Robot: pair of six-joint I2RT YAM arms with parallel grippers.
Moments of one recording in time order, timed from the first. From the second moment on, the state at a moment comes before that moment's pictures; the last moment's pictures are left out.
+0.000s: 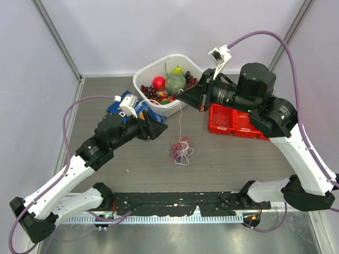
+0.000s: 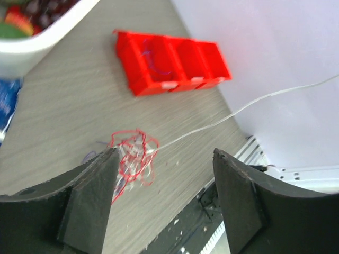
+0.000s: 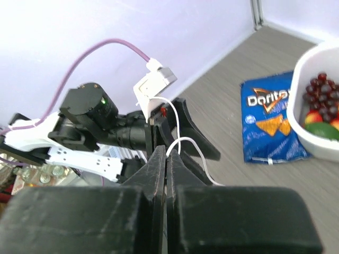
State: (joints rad) left arm -0.72 0.89 0.93 -0.29 0.06 -0.68; right arm 0.78 1.26 1.83 -0.68 -0.30 0.41
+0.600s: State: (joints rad) left arm -0.72 1.19 1.16 0.01 0.30 -0.54; right arm 0.78 1.30 1.89 -0.58 -0.40 0.52
